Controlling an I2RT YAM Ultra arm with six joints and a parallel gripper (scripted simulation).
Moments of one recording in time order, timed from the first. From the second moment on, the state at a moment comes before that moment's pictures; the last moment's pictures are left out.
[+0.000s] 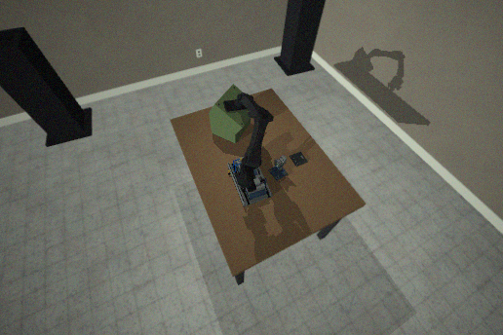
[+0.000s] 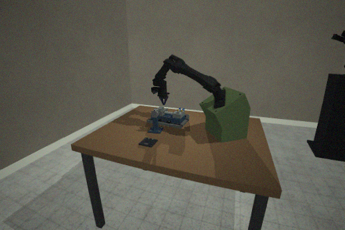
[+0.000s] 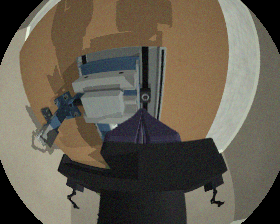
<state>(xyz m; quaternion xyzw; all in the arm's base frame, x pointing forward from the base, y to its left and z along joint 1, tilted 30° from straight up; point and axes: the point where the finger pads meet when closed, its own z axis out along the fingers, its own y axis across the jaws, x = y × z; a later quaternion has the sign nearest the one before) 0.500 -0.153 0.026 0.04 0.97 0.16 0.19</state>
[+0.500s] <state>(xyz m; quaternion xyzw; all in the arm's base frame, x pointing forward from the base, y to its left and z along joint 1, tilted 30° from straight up) 0.492 -0.163 0.055 0.04 0.97 0.16 0.19</state>
